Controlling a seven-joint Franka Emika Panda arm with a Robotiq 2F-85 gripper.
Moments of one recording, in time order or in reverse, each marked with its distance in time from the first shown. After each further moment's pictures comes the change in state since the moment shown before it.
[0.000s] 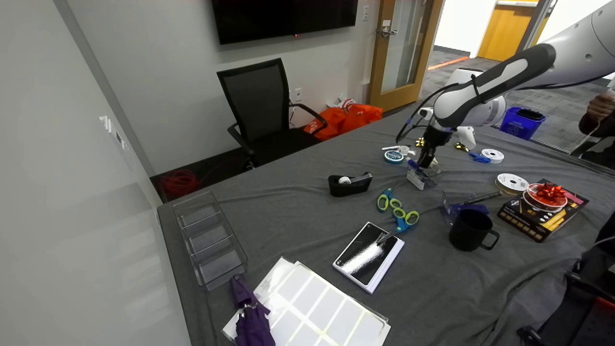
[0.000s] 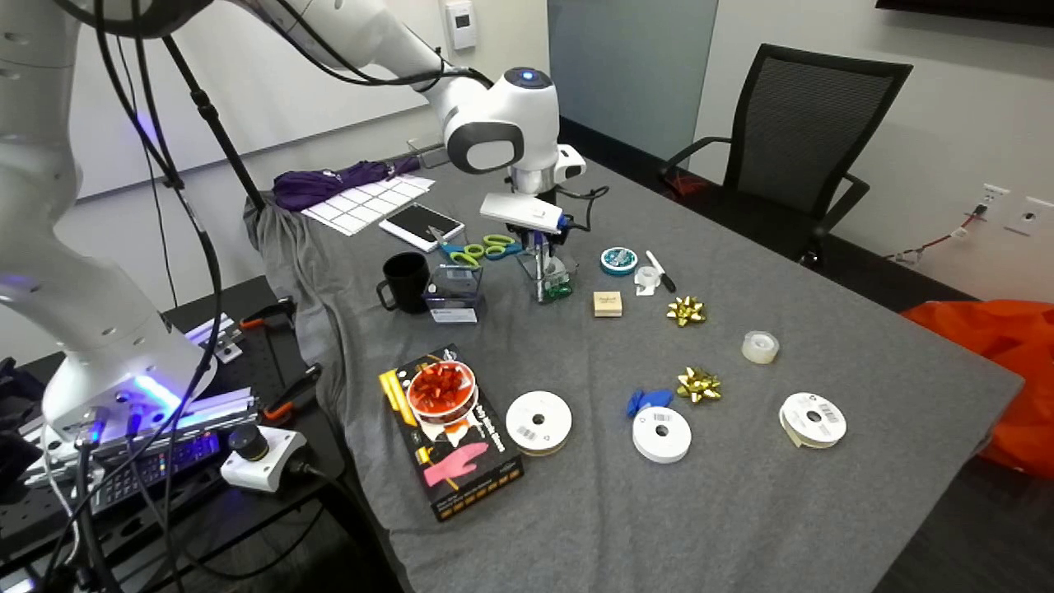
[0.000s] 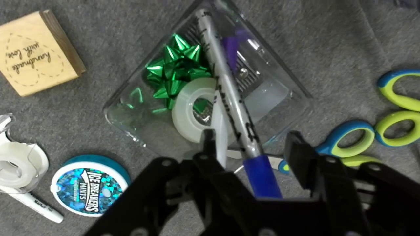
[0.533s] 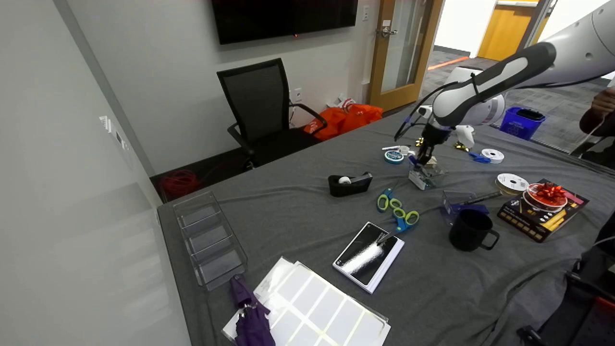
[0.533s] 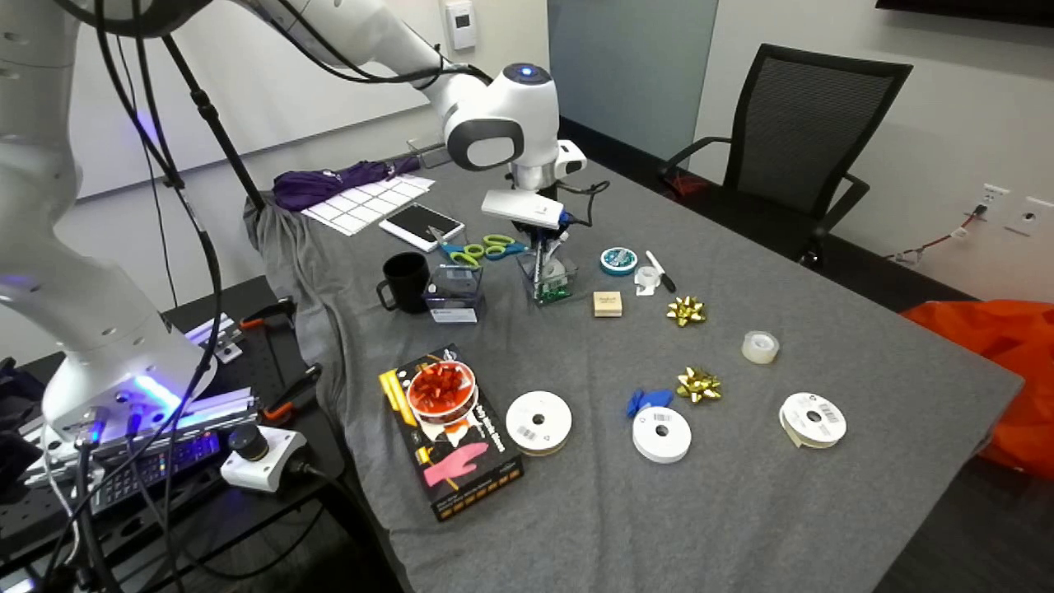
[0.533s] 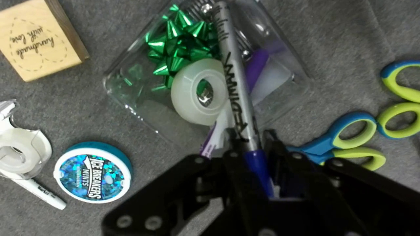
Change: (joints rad) arm 0.000 -0.003 0.008 0.005 0.000 0.013 -0.004
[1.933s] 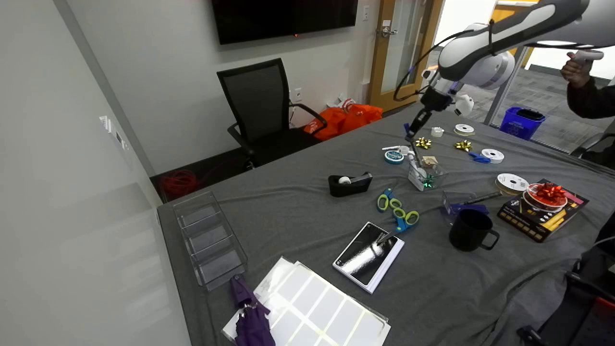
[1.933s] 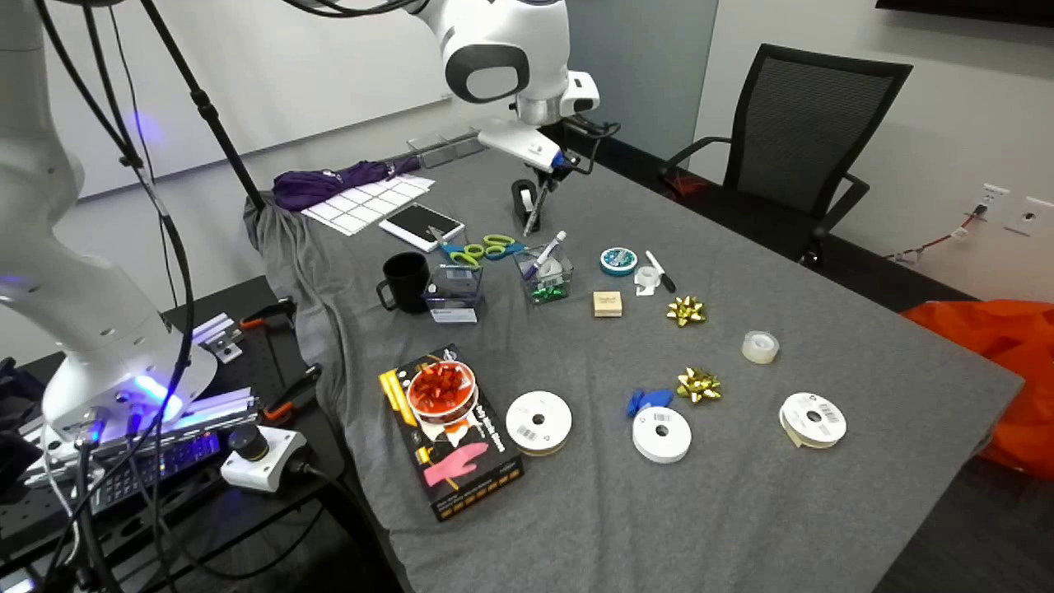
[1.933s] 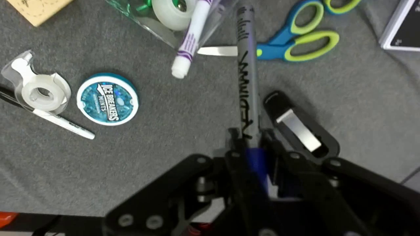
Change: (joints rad) arm -0.022 -0.111 0.039 0.100 0.154 -0.155 0.168
